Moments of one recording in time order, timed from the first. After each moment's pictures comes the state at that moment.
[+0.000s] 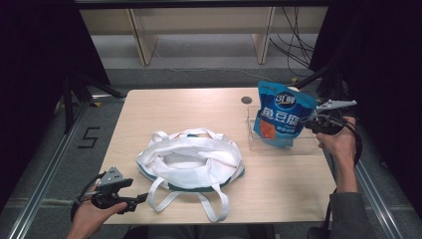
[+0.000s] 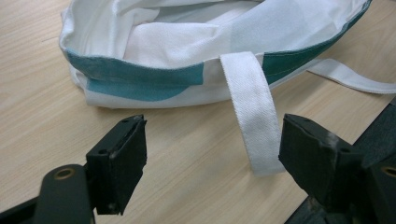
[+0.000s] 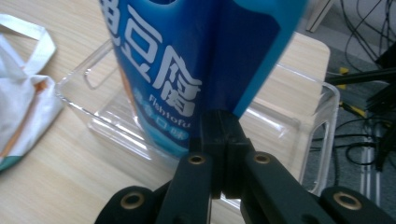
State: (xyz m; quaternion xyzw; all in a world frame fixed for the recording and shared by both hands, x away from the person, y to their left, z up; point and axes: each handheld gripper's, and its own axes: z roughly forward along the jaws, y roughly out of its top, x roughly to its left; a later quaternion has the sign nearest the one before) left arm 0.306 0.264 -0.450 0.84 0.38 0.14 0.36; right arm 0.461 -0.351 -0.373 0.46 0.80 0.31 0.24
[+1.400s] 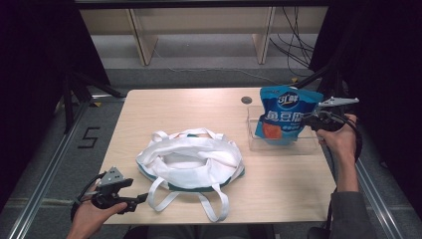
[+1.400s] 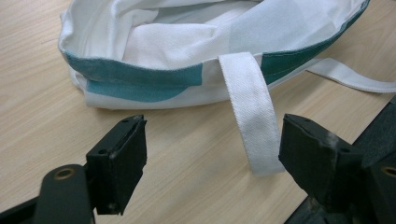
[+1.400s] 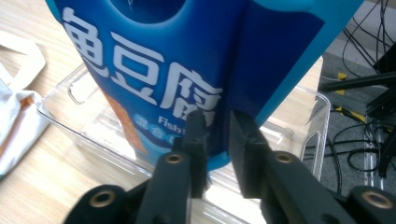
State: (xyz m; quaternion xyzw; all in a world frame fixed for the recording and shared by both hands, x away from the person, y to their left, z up) left arm 0.305 0.262 -0.451 0.83 0.39 0.14 0.37; right arm 0.472 -0.358 -0.375 0.46 0.78 0.34 0.25
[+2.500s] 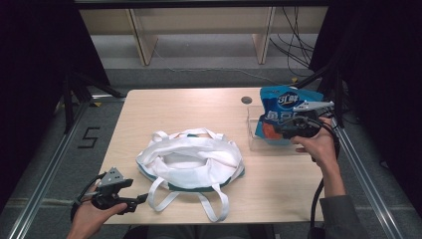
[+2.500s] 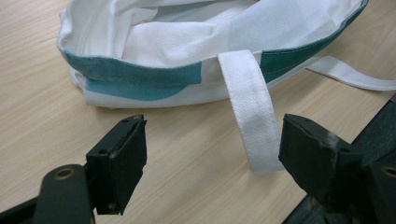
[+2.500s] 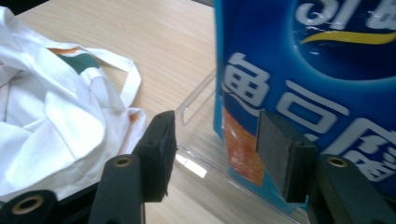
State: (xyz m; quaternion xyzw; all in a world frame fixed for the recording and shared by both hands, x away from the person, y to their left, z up) left arm 0.304 0.262 -0.450 0.84 0.39 0.14 0.36; right arm 0.449 -0.280 -0.368 0.42 0.79 0.40 0.19
